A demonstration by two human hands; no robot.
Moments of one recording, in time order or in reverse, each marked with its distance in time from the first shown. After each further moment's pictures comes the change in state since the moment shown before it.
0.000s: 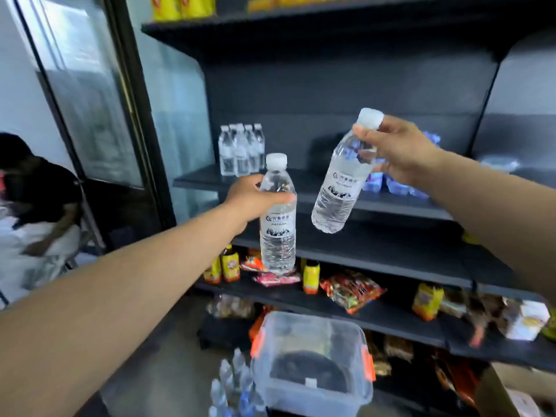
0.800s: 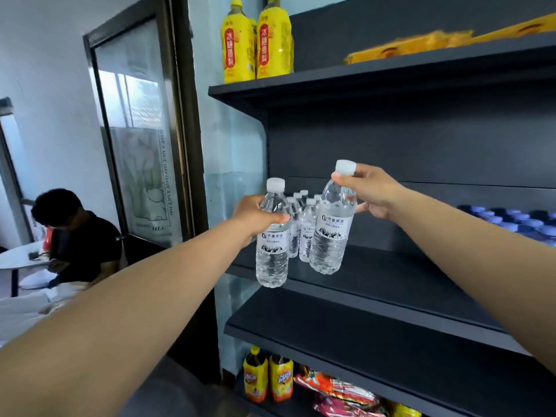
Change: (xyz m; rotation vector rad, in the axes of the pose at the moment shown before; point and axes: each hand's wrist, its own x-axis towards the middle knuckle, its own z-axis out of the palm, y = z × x) left_hand 0.305 -0.046 -0.189 0.039 0.134 -0.021; right_hand 0.343 0.046 0.225 -0.032 -0.128 0.072
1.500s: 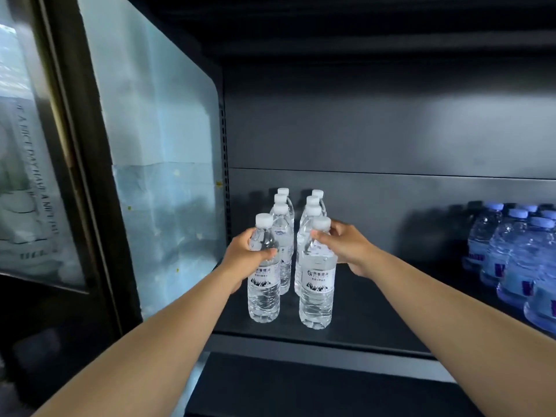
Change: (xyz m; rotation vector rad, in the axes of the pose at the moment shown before) left_hand 0.278 -0.178 0.043 -0.171 -0.279 0.013; right_hand 0.220 0.184 0.085 -0.182 0.157 0.230
